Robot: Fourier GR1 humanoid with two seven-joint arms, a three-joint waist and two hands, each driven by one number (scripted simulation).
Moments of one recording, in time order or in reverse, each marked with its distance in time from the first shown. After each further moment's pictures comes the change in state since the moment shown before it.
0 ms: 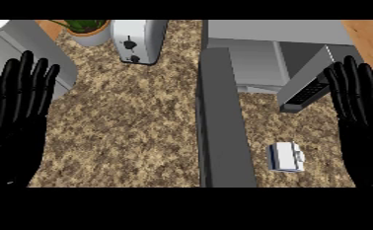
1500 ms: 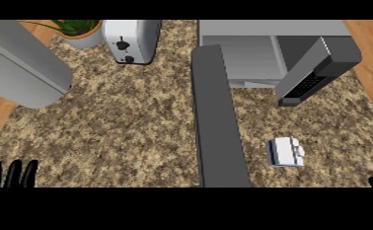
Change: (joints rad) left arm 0.718 -0.039 -0.287 -0.250 0.003 0.144 -0.298; right arm 0.642 0.006 -0.225 -0.197 -0.211 0.601 -0.350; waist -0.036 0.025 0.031
